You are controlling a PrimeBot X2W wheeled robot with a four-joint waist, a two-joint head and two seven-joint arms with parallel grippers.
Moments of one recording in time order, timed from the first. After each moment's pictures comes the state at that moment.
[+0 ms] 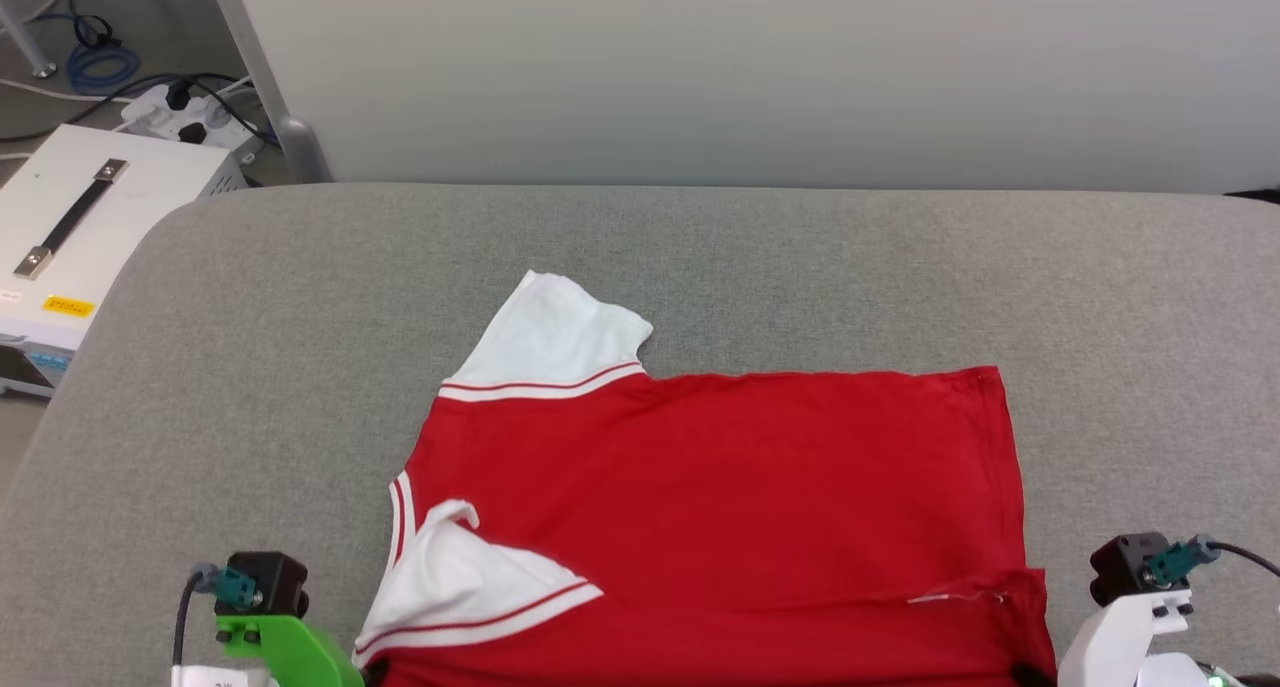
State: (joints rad) left arm 0.05 0.62 -0.40 -0.03 -0.84 0.15 0.52; right arm 0.10 -0.30 0.09 0.02 0.53 0.13 0.78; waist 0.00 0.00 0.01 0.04
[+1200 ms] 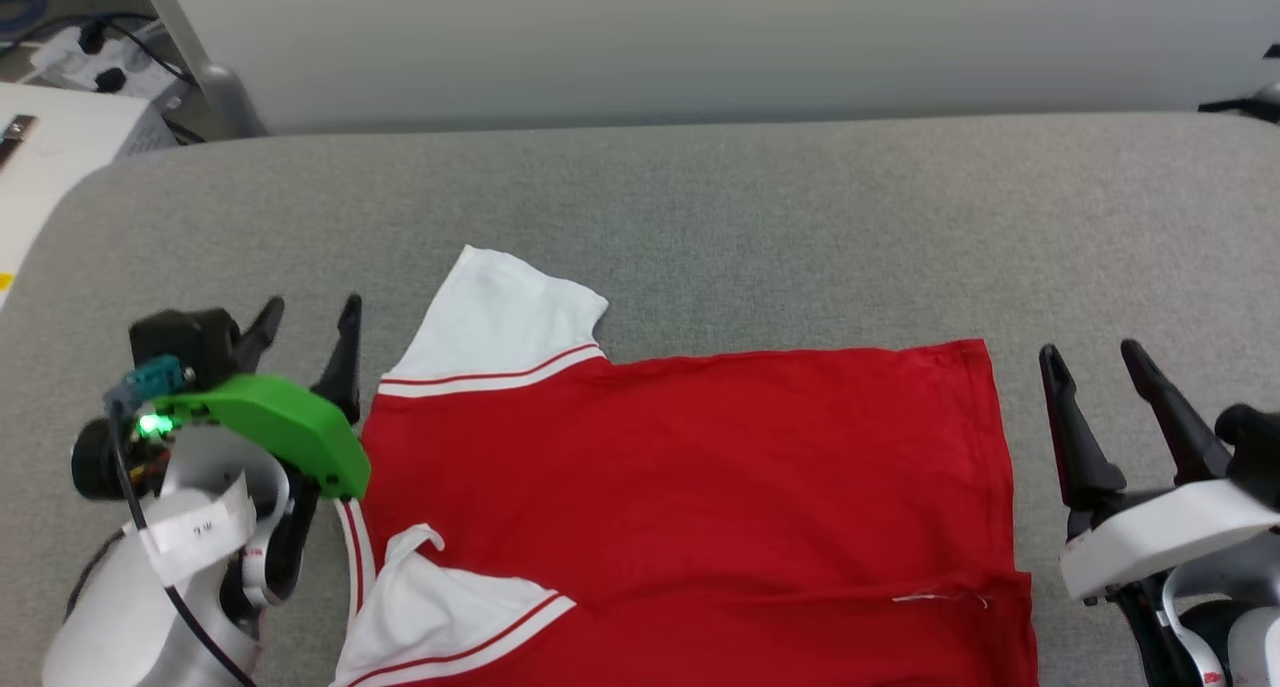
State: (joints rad) left arm -0.31 0.48 -0.34 0.14 -0.64 0.16 0.04; right arm 0.01 -0.12 -0.04 -0.22 0.27 0.13 0.10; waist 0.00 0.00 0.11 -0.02
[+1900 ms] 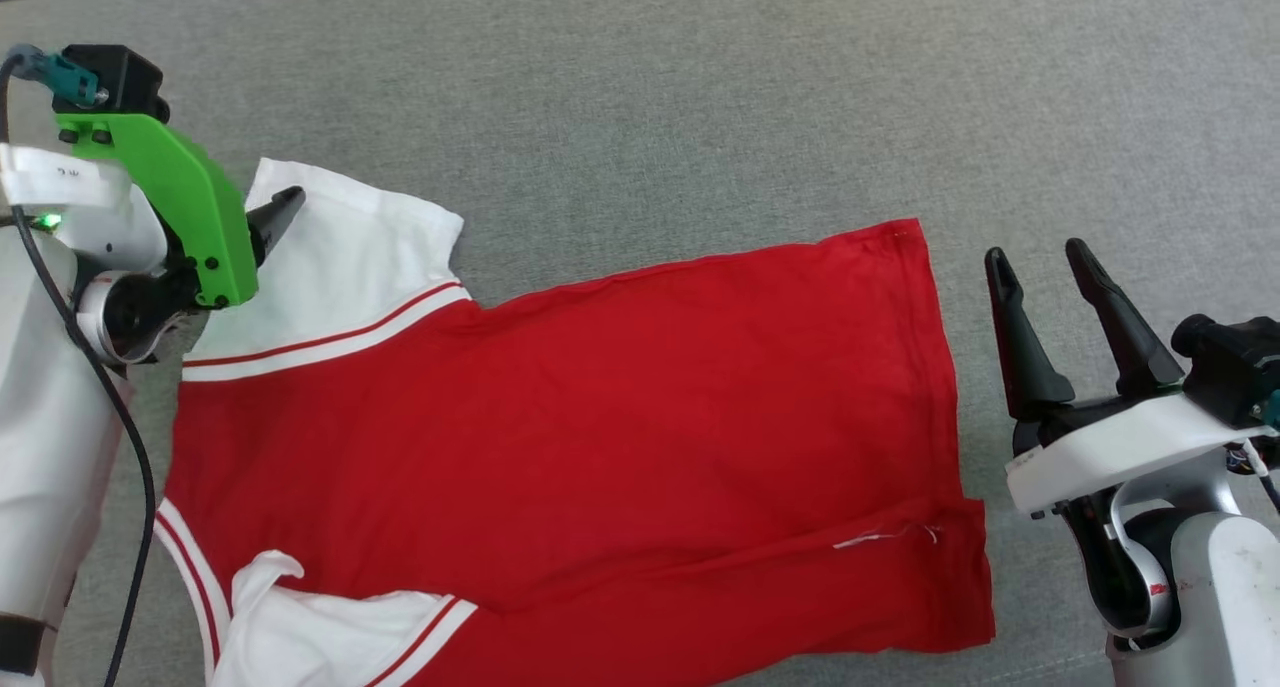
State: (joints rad) left arm -0.84 0.56 -0.42 0.58 -0.81 -0.11 0.57; right arm -0.18 -0.10 0.04 -0.12 0.31 0.13 0.03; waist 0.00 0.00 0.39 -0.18
